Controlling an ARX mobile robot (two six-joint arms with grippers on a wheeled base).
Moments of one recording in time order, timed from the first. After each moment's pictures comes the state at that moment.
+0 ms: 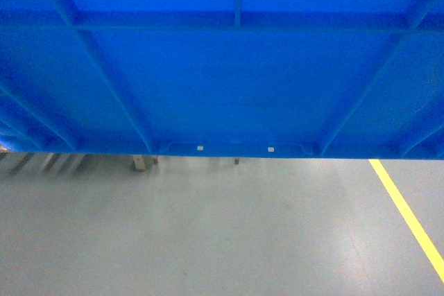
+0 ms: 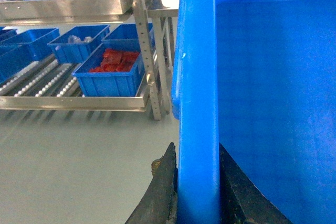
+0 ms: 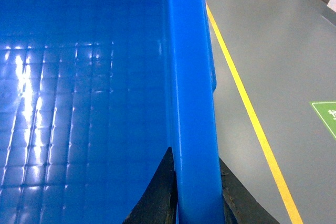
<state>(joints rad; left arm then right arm) -0.32 0.99 0.73 0.05 -0.44 -0.03 0.38 0.98 0.74 -0.03 0.45 0.14</state>
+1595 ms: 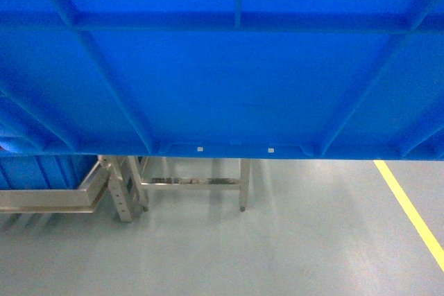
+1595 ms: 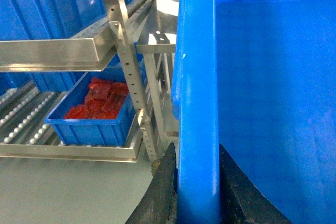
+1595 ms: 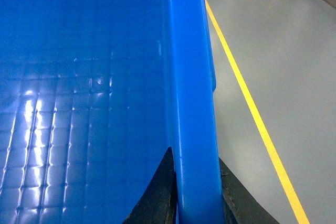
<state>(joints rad) -0.32 0.99 0.73 0.05 -0.44 -0.03 0.38 0.98 0.74 -0.03 0.45 0.14</state>
